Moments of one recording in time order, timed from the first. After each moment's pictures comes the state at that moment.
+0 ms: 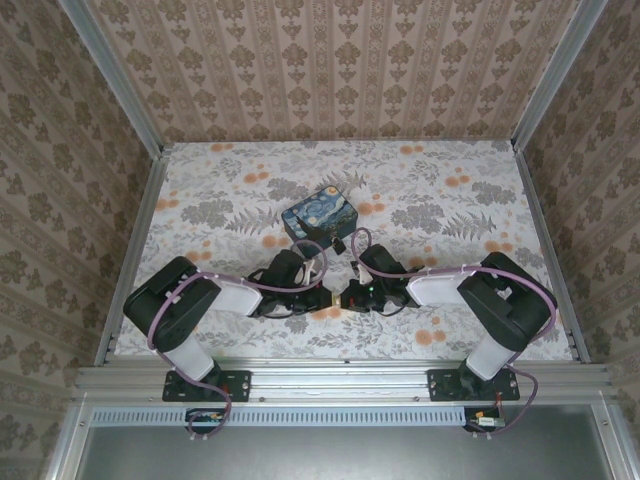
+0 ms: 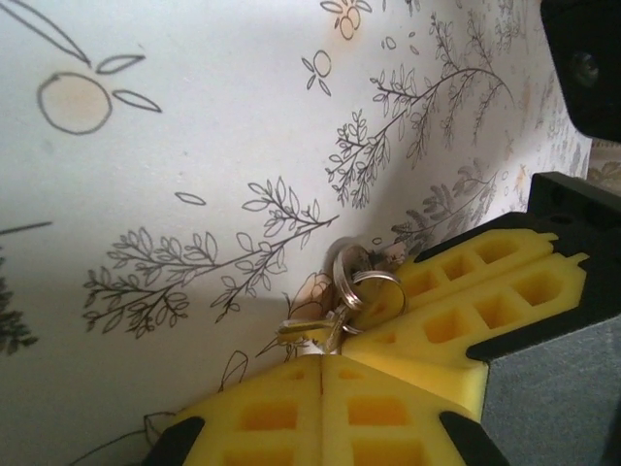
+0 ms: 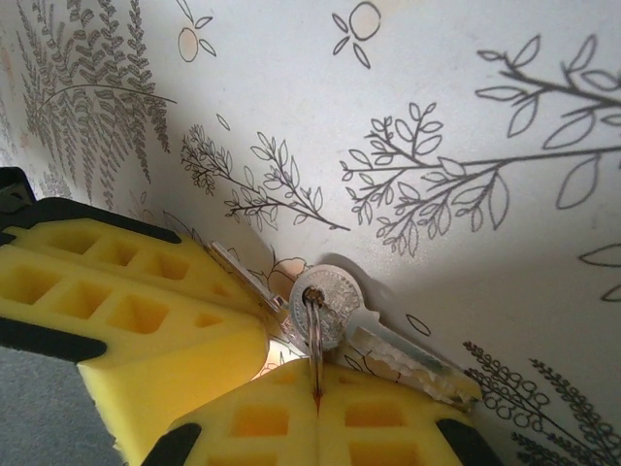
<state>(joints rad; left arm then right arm) -0.78 1.64 0.50 0.33 0.56 -0.86 0.69 1.65 0.63 0.06 -0.45 0.84</state>
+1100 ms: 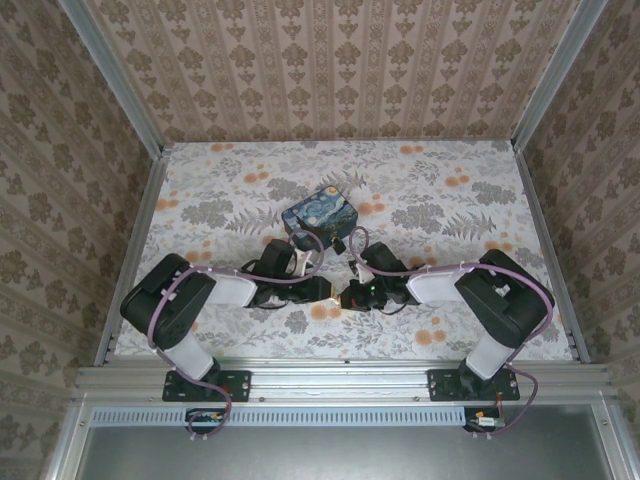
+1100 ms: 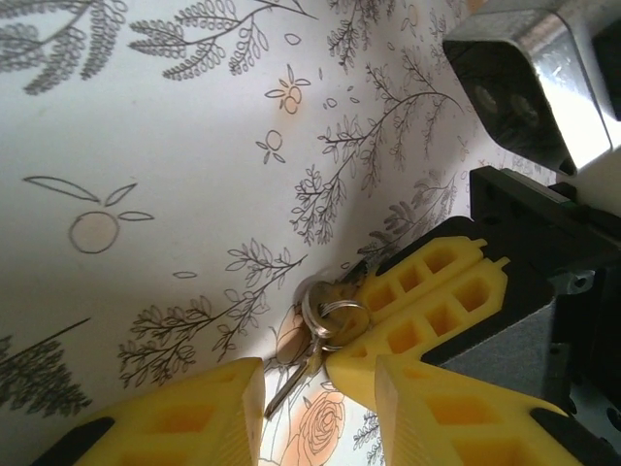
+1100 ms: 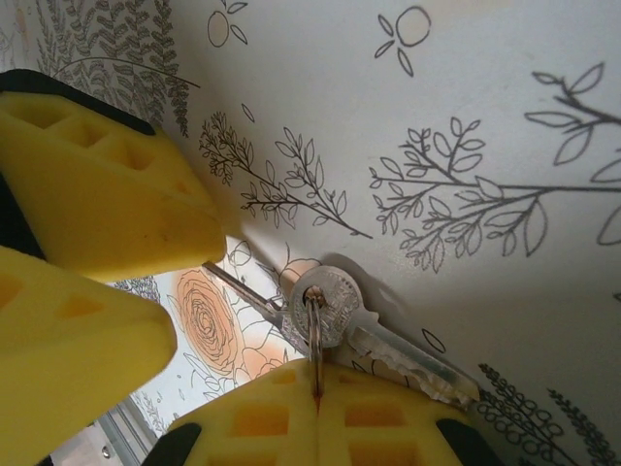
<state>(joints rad) -0.69 1.65 0.54 0.31 0.69 -0.70 0.67 1.68 0.64 0.06 -0.52 0.74</state>
